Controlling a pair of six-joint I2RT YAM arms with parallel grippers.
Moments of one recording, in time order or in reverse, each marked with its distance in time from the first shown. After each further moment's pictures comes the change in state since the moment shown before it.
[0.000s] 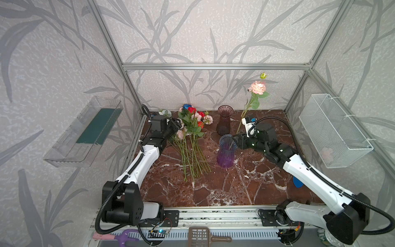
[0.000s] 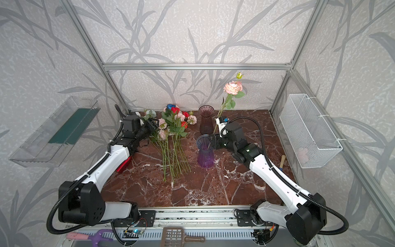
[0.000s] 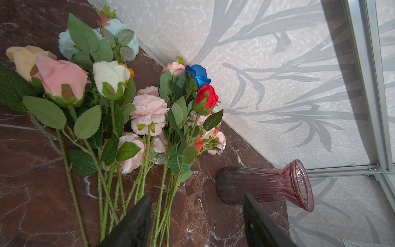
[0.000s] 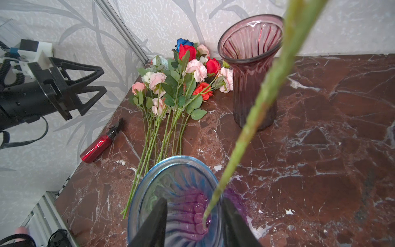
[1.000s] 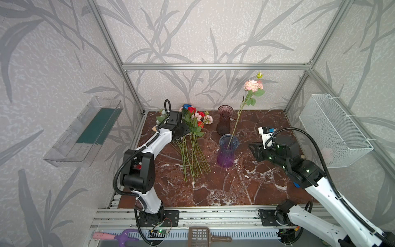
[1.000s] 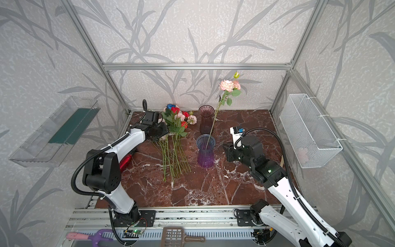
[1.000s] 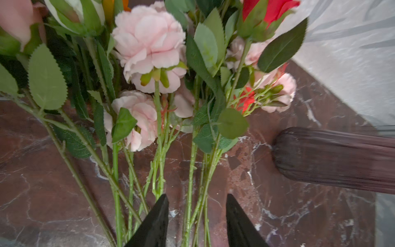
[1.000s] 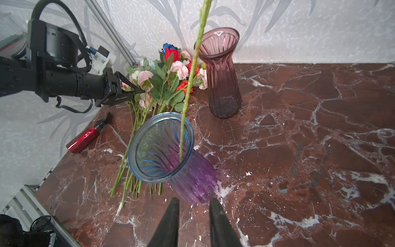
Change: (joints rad) left arm -0.102 0.415 0.333 -0.378 -0.055 0.196; right arm 0.000 -0.322 -0.099 -0.212 0.114 -0.053
